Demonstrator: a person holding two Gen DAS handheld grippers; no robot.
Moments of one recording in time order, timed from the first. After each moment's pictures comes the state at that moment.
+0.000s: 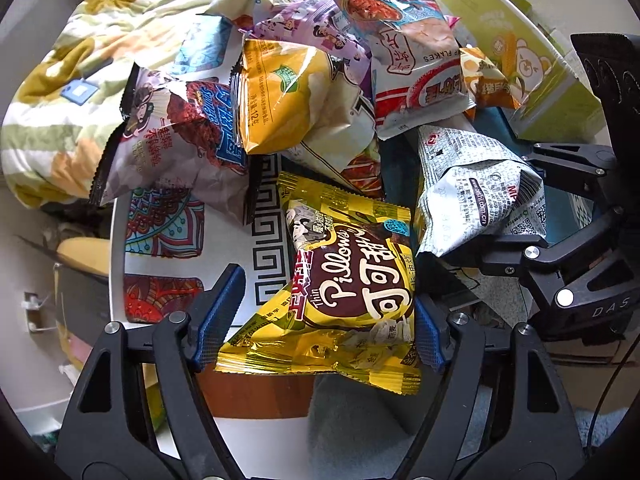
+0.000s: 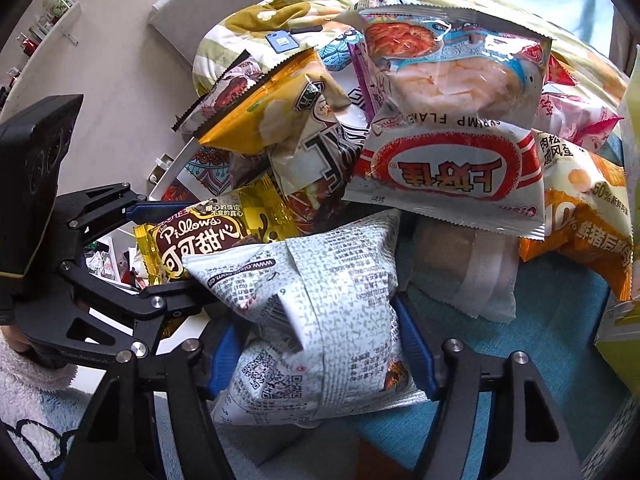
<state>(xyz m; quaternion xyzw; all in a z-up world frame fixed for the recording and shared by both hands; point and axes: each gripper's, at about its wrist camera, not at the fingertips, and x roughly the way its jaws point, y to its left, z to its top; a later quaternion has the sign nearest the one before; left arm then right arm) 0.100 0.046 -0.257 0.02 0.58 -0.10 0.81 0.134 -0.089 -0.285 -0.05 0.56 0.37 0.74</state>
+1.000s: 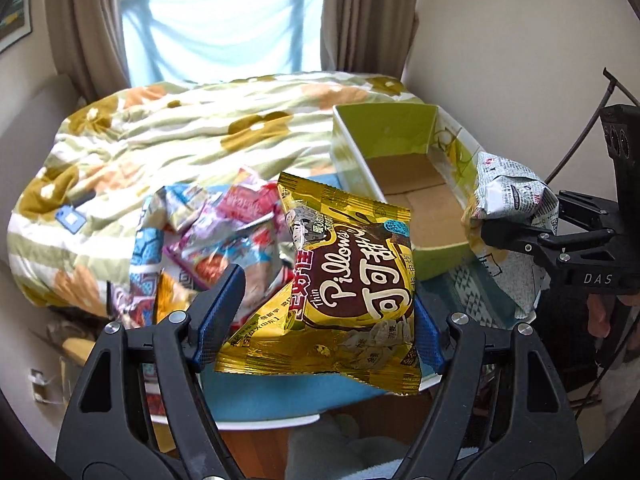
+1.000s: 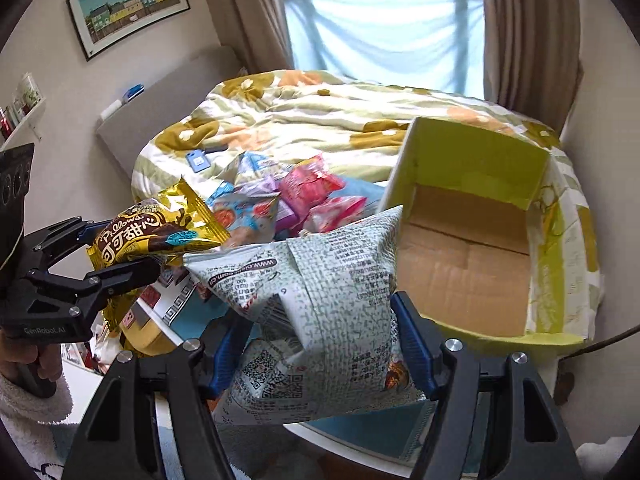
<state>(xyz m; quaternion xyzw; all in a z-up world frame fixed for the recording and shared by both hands) 0.138 -0.107 -0.082 0.04 0.43 -0.15 0.89 0.111 -0.268 -0.137 0.00 0.44 0.21 0.87</state>
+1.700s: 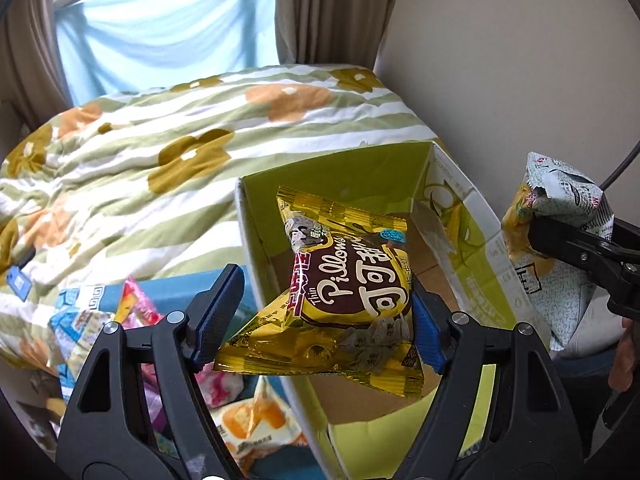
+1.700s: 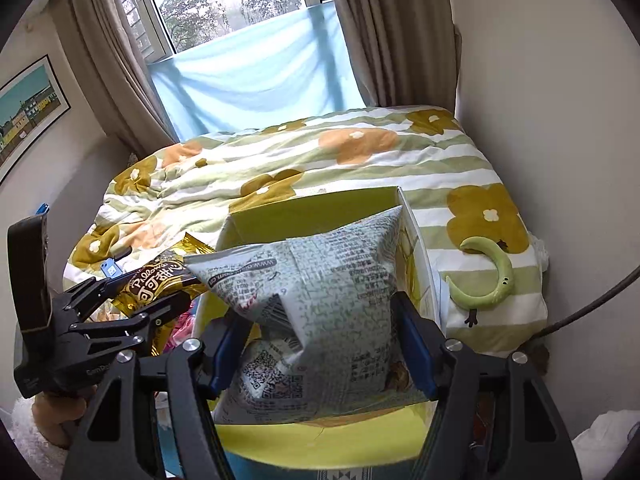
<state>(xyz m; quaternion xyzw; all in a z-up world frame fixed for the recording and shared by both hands) 0.356 -0.264 -0.124 0.05 0.46 -0.20 0.86 0.232 -0.415 -0.104 0.10 0.42 0.04 0.90</state>
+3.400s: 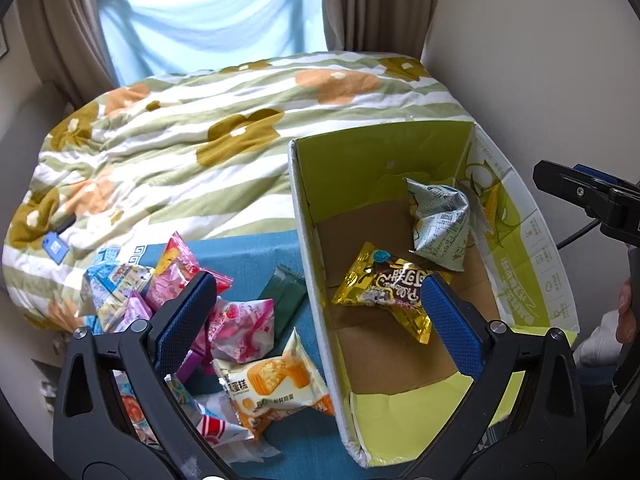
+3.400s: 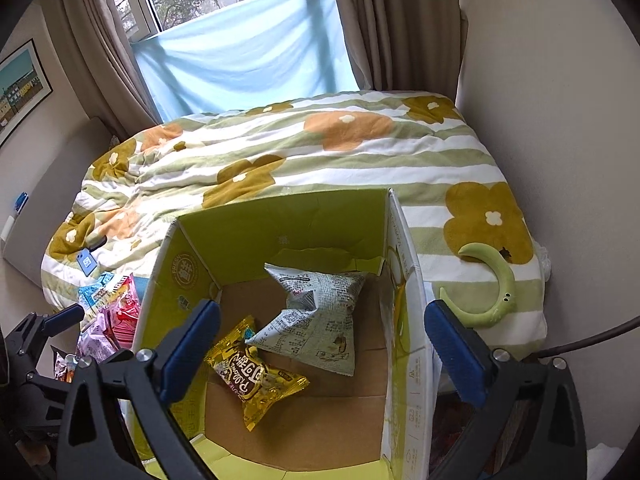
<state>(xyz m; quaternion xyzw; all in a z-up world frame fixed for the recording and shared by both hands) 0.311 -0.245 -0.120 0.06 0.47 -0.11 0.87 0.290 -0.436 -0.135 0.08 0.45 0.04 0.89</state>
